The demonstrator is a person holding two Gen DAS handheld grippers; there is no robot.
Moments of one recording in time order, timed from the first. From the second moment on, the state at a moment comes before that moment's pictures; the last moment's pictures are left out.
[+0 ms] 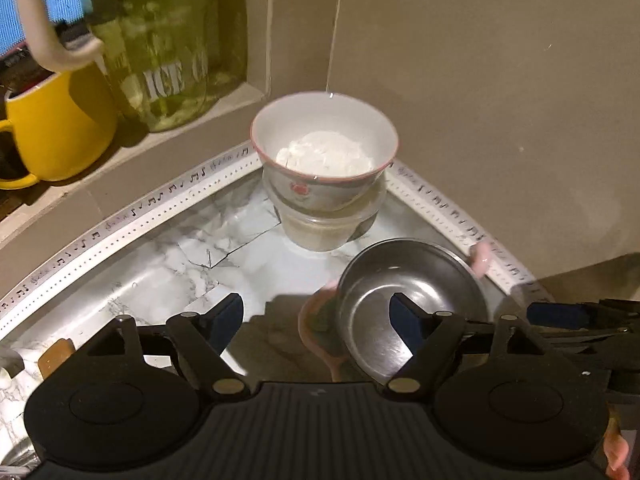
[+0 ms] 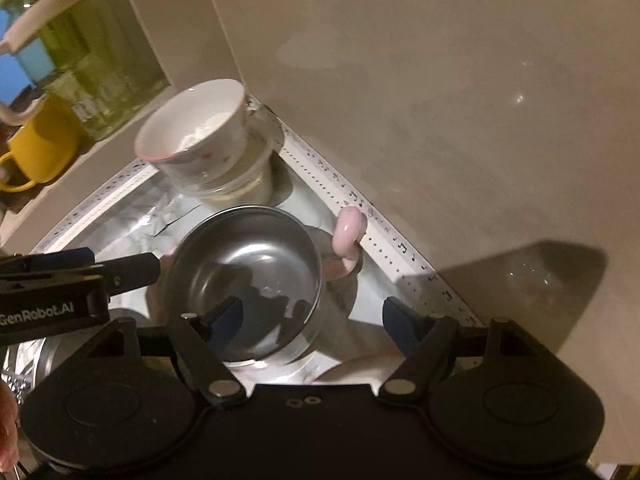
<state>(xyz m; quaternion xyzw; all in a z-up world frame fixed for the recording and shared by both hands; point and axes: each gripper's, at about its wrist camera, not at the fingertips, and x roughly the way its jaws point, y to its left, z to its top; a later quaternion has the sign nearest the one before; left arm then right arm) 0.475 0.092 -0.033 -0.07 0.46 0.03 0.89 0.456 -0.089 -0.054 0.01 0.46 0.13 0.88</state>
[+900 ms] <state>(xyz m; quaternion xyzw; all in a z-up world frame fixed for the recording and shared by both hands) 0.495 0.087 -0.072 -0.08 0.51 0.02 0.86 0.476 -0.088 -0.080 0.01 0.49 0.13 0.86</state>
